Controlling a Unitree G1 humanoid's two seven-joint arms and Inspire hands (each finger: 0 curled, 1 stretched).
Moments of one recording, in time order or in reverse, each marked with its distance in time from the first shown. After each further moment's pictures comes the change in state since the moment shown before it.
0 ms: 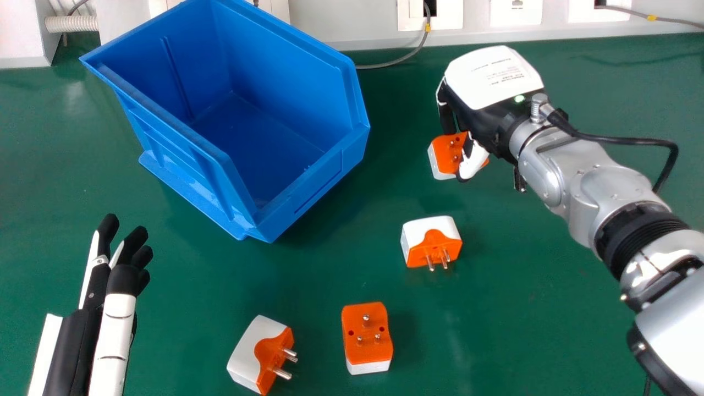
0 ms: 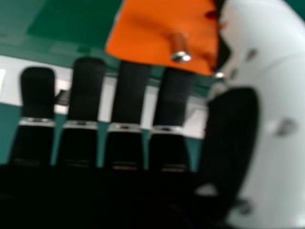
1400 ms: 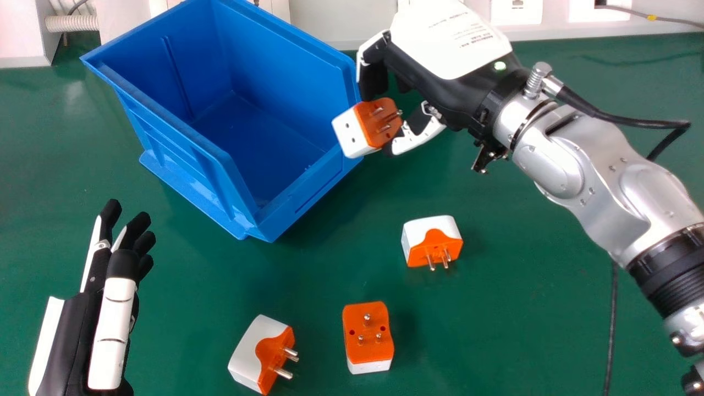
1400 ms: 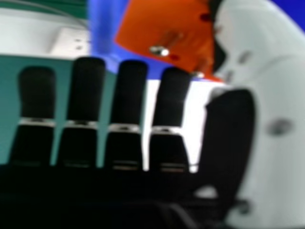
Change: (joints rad) left arm -0.071 0.027 0.015 0.048 -0.025 0.006 -0.020; right arm 0.222 -0.119 -0.180 -0.711 0.116 -0.177 0.203
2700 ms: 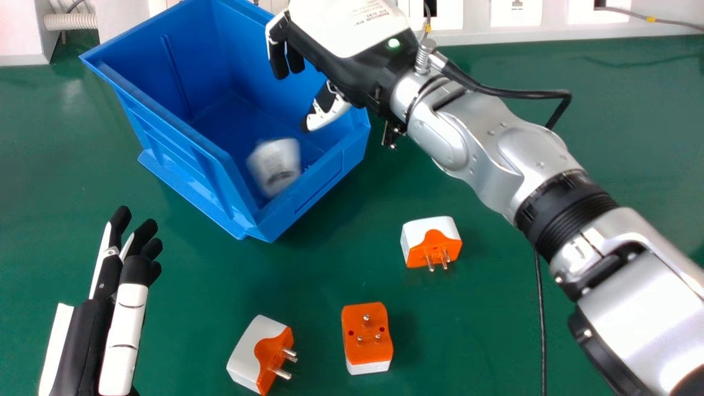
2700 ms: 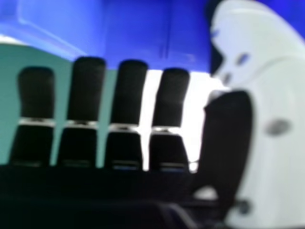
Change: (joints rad) left arm 0.027 -0.020 -0.027 -0.002 0.037 -0.013 0.031; right arm -0.329 0.325 0.088 0.536 -0.129 0.038 -0.207
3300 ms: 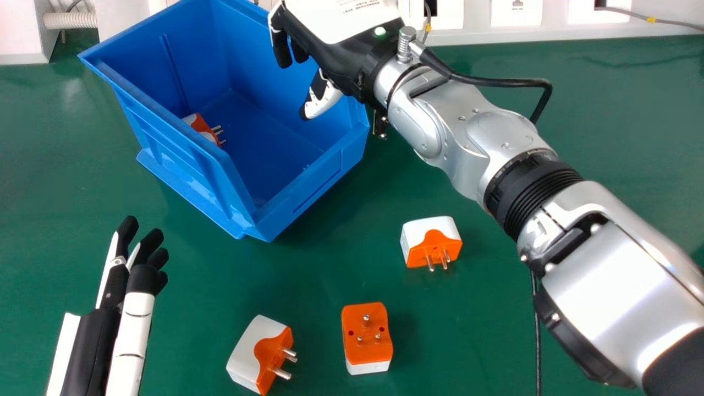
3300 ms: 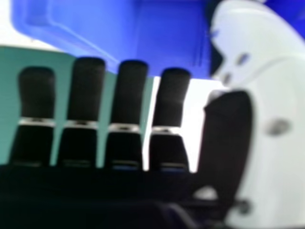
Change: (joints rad) left arm 0.029 -0.010 -0.022 -0.014 0.009 -0.001 0.008; right arm -0.107 0.081 0.016 0.201 0.021 0.069 -0.043
